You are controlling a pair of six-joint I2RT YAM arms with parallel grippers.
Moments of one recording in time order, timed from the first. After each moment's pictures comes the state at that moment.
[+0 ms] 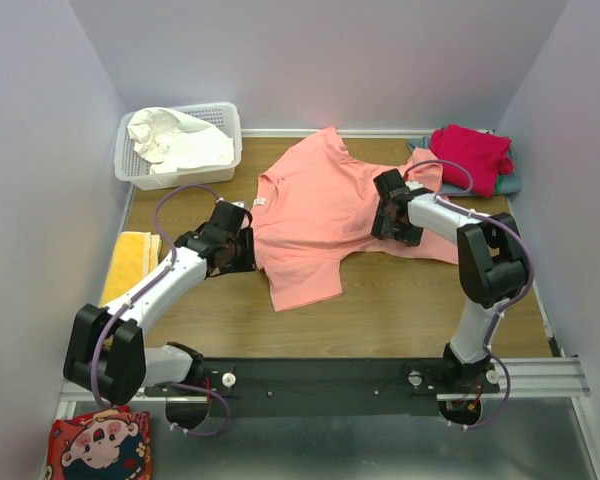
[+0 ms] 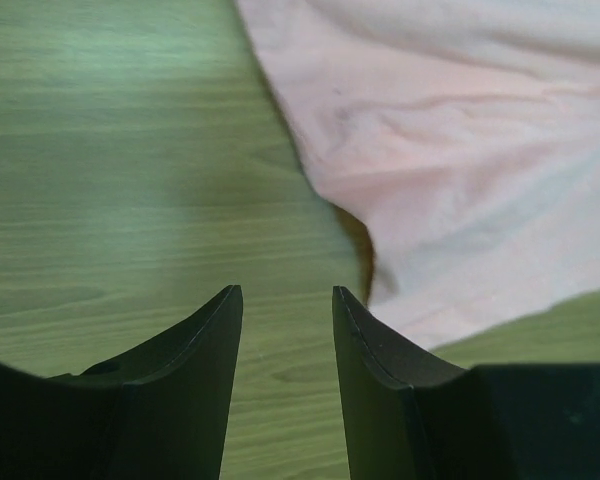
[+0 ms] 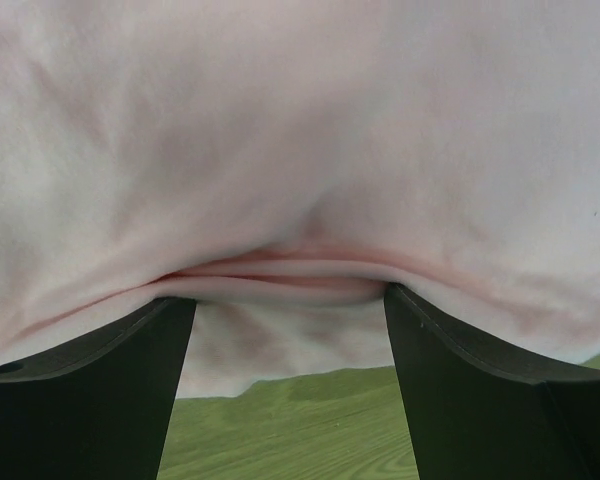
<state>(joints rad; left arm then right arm) -0.40 1.28 0.83 -0.58 -0.03 -0.46 0.35 1.86 1.20 -0.58 0.37 0.62</state>
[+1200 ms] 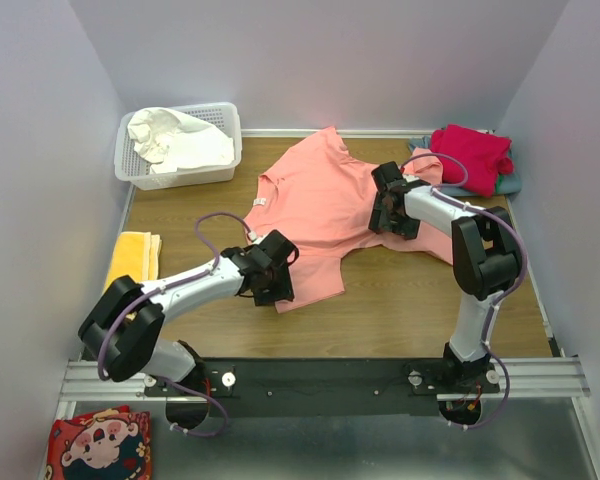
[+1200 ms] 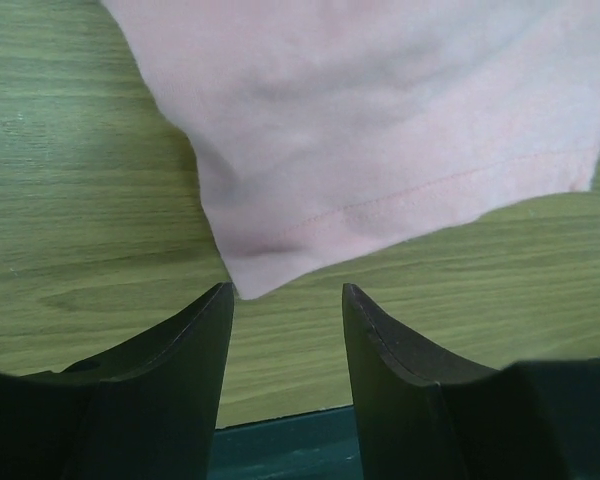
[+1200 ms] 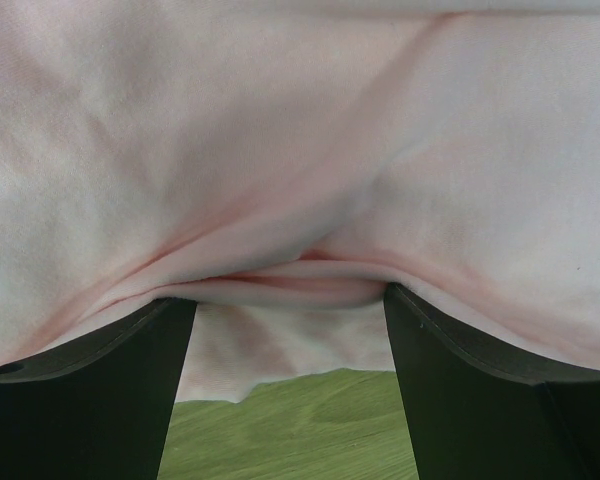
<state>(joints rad) -0.77 1.38 0.79 -0.57 -0.02 -0.94 0.35 1.94 1.32 -0.63 0.35 0.58</state>
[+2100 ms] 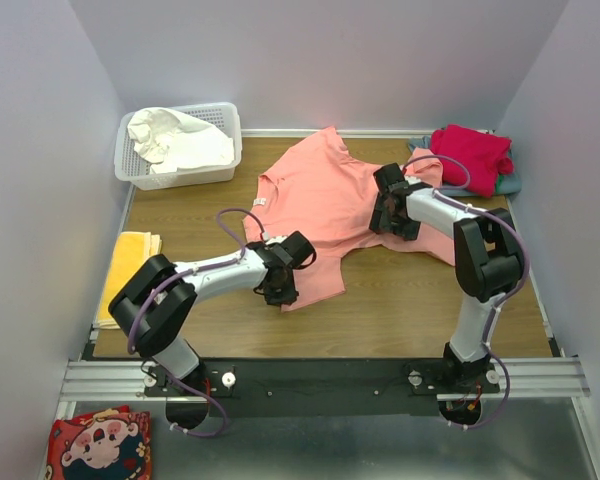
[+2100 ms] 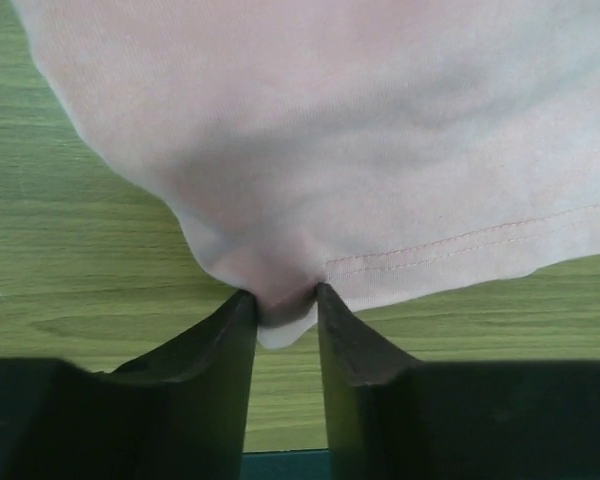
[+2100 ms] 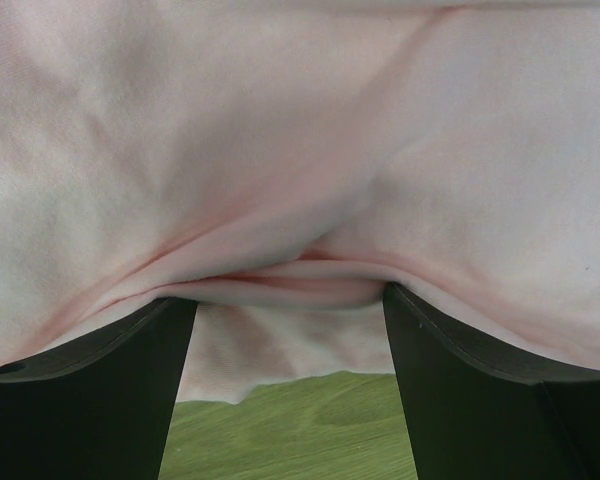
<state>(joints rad) -0.83 1.59 0.90 -0.63 -0.11 -0.95 0.35 1.92 1.29 -0.60 0.33 0.59</state>
